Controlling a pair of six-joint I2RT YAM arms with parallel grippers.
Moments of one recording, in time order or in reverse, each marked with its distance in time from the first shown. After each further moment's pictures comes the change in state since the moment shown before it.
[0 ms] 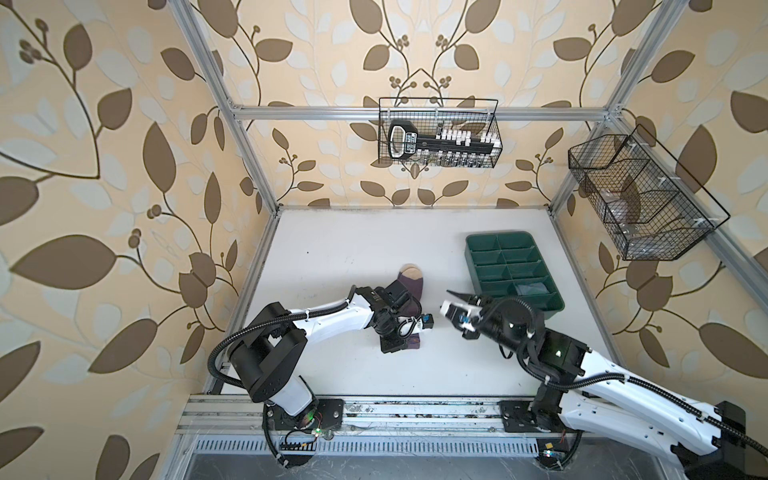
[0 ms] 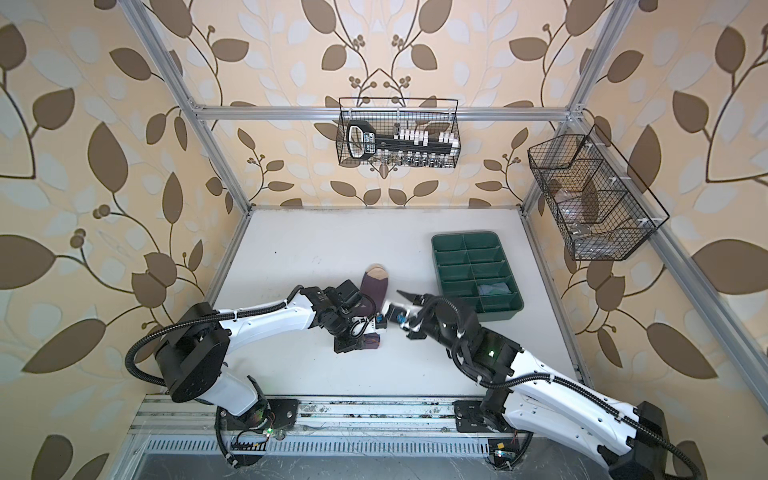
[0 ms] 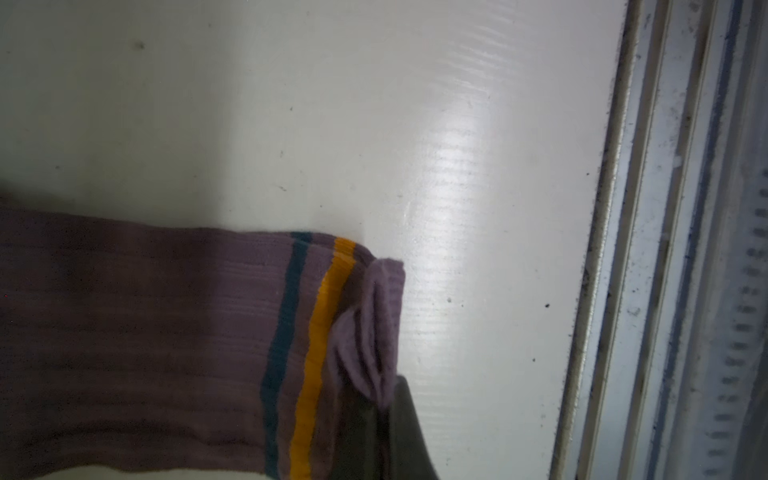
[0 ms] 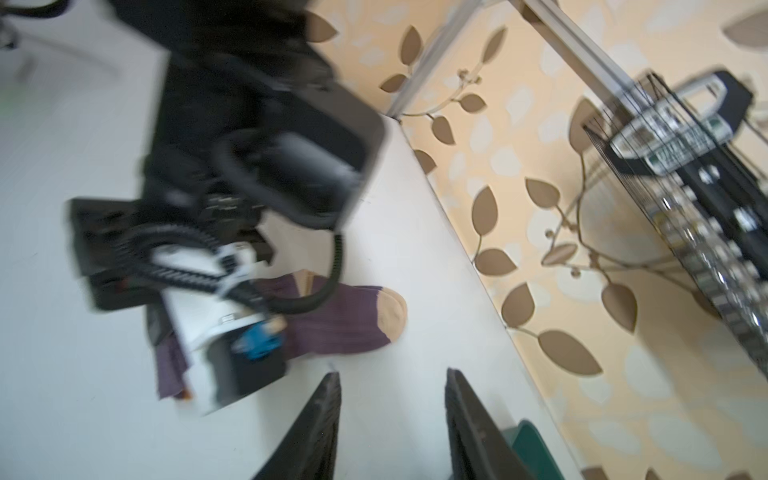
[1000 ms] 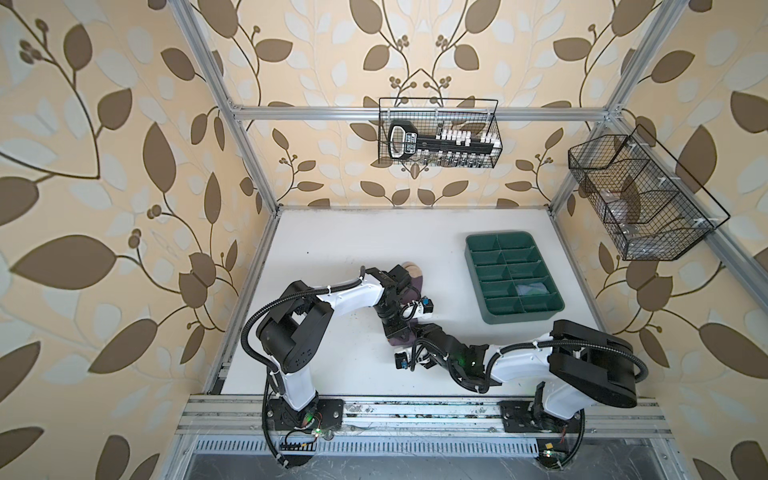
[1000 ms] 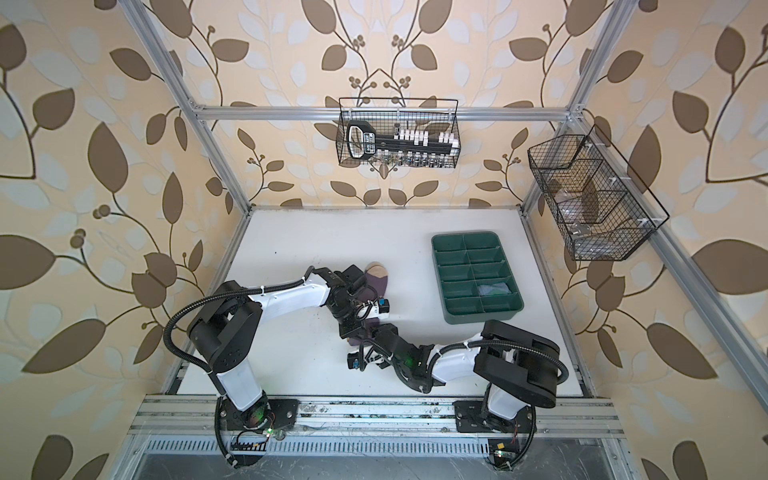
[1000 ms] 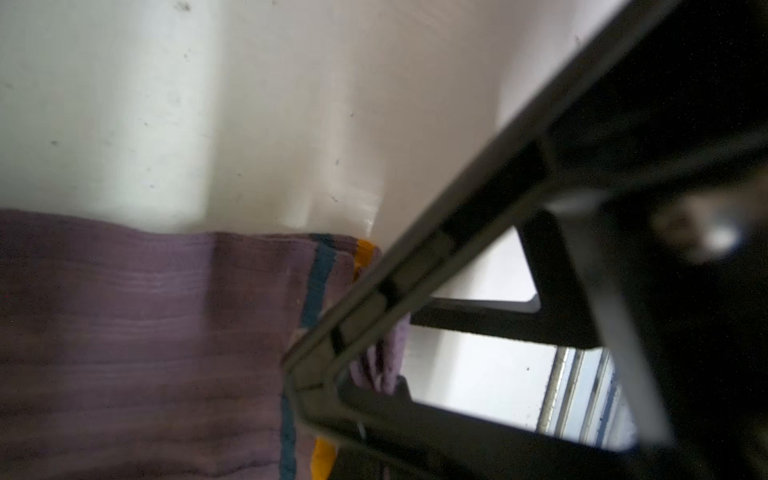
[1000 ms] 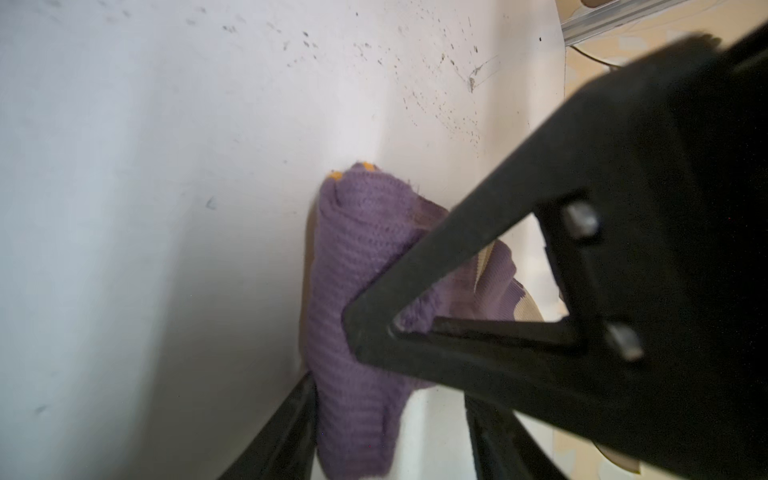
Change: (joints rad) left arm 0.079 0.201 0.183 -0.136 0.106 -0.003; right arm 0.131 0.842 -0.085 0.601 0.209 -0.246
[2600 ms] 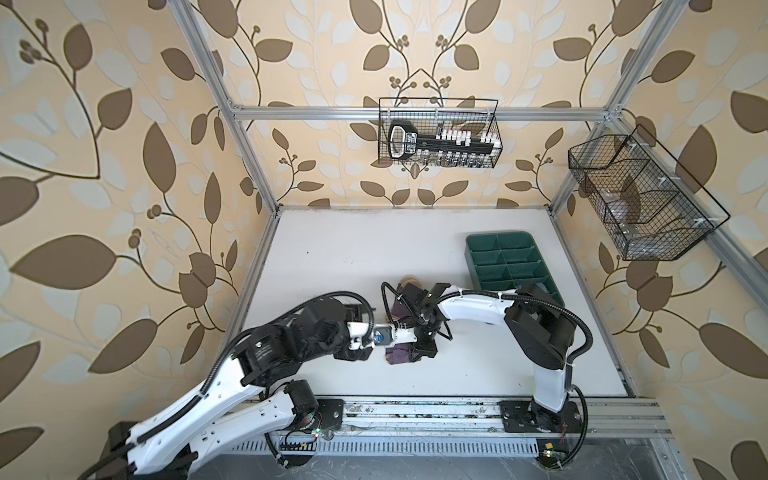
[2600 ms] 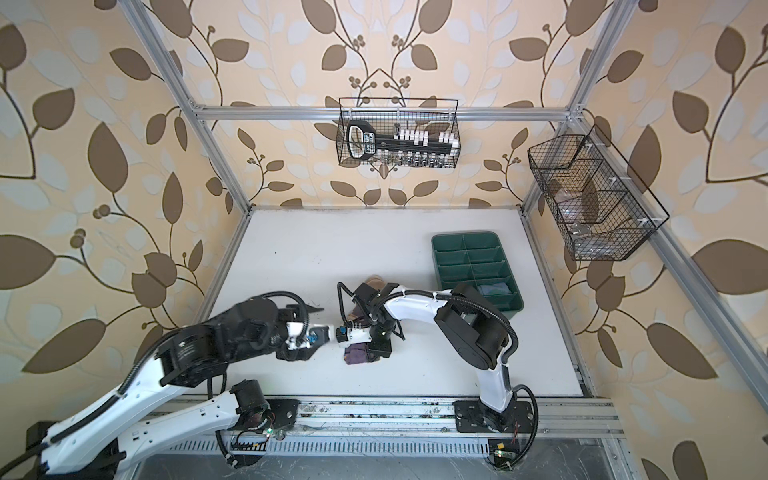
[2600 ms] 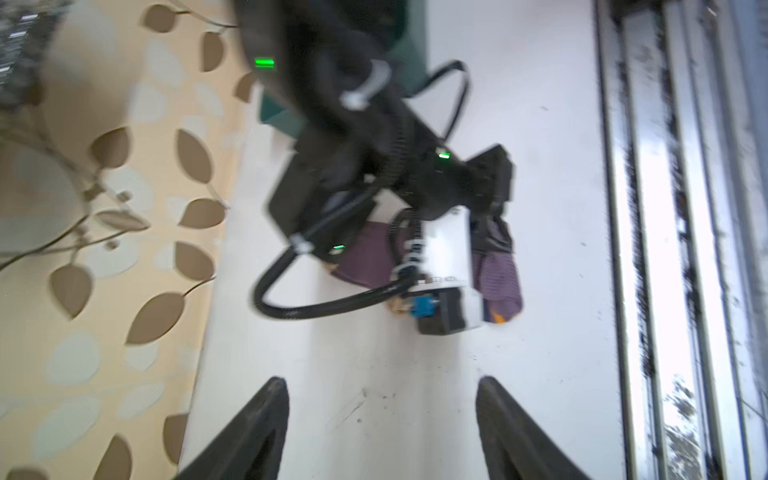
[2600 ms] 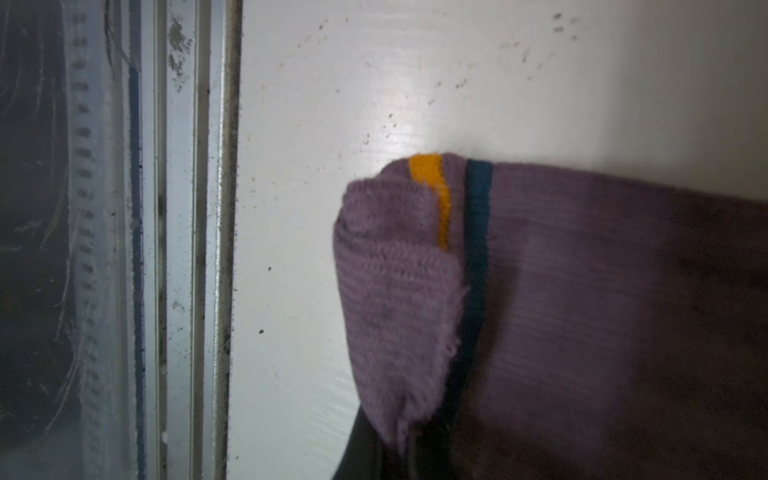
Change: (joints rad) left arm -0.337 -1.034 -0.264 -0.044 -0.540 0.207; right arm -0.259 0.343 0.758 -1.305 -0.857 0.266
